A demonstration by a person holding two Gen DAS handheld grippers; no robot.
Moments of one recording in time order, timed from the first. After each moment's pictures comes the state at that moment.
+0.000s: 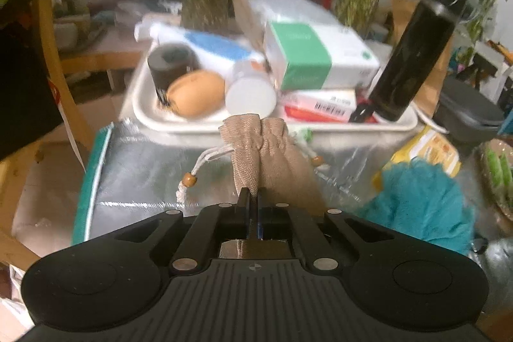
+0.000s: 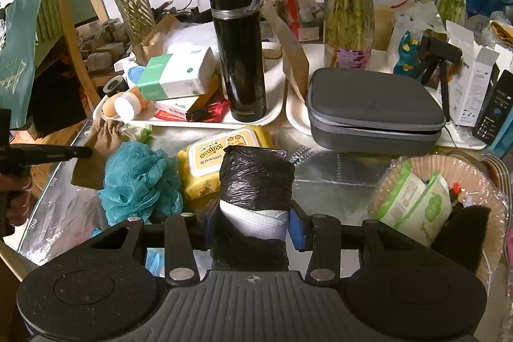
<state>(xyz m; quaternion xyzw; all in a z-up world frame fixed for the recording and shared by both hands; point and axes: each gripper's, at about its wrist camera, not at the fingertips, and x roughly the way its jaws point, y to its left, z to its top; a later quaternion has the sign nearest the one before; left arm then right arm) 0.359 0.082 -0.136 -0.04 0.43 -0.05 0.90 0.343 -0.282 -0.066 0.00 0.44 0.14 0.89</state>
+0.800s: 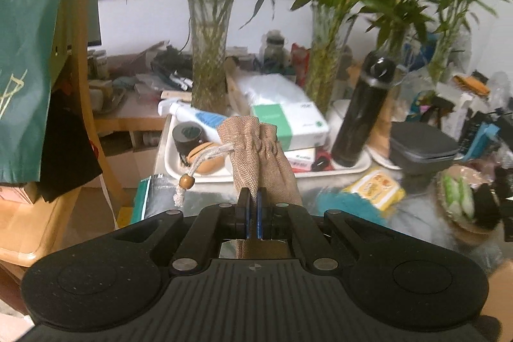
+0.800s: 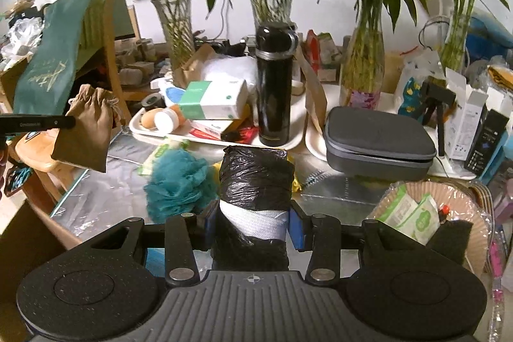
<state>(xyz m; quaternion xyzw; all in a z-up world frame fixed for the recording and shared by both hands) 0.263 0.072 -0.025 -0.03 0.33 -0.05 0.94 0.268 -0.271 -0.017 -0.03 0.37 0.18 0.91</state>
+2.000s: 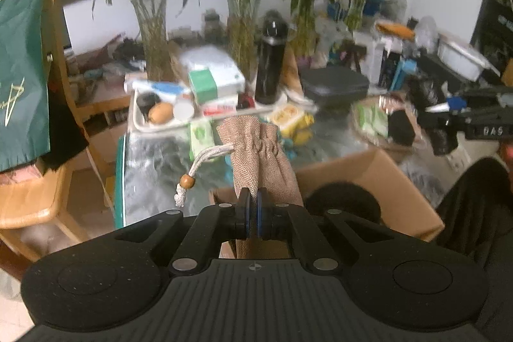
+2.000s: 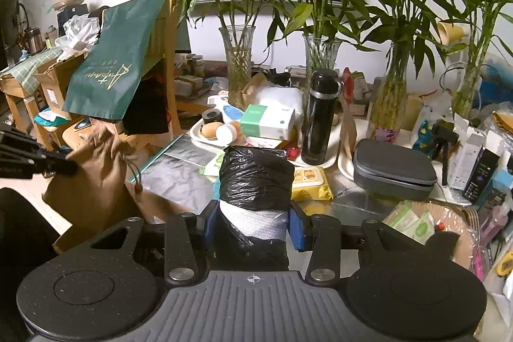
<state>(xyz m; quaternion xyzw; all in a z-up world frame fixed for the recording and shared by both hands) 0.113 0.016 0.034 0.03 0.40 -0.13 0.91 0.158 -0.257 0.051 -0.06 0.33 0.24 0.91</state>
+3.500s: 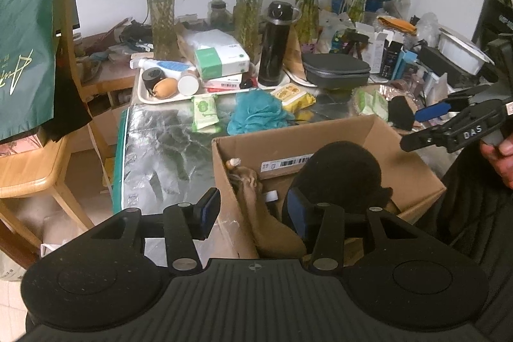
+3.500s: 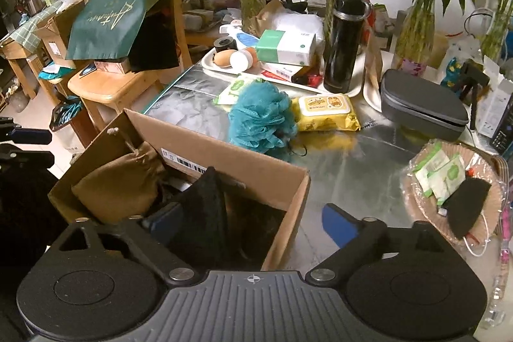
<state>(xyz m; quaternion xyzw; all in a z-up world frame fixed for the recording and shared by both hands) 0.074 0.031 0.005 0.01 0.40 -0.12 0.91 0.172 -0.236 0.000 -0.08 0.44 0.25 0.86</state>
